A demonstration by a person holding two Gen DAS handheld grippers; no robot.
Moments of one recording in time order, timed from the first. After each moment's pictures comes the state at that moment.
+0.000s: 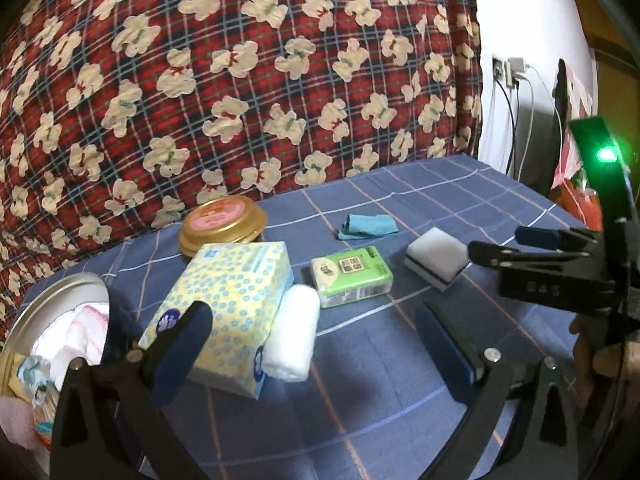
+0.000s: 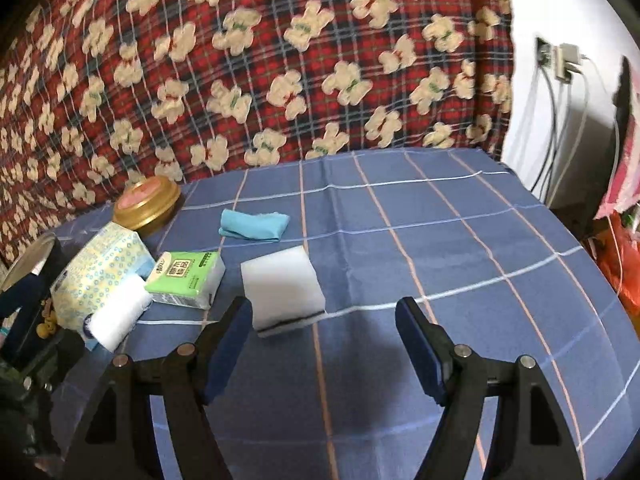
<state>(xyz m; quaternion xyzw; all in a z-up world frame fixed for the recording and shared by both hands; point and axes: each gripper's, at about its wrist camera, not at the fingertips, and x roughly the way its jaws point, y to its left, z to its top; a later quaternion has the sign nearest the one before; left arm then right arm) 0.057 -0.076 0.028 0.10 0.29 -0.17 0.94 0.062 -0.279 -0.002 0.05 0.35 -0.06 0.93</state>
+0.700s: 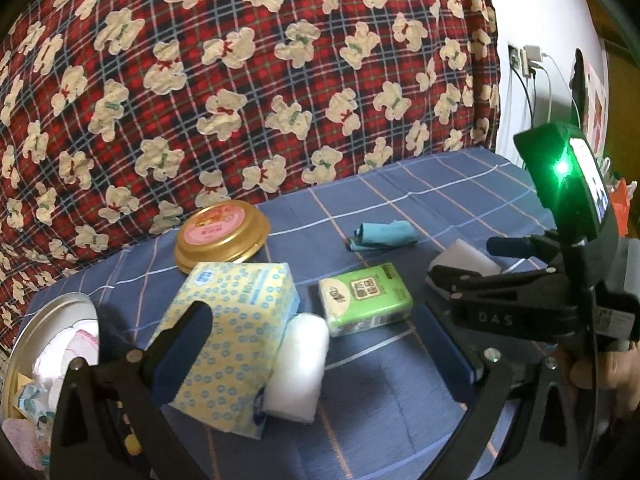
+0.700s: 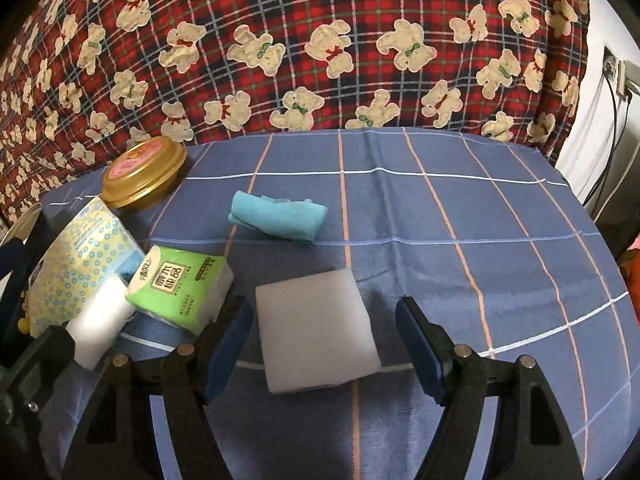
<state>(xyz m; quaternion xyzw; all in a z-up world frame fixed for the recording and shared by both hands) 0.092 -0.094 0.026 0.11 0.31 -0.15 0.93 0.125 -0.266 -0.025 0.02 0.40 -0.01 0.92</state>
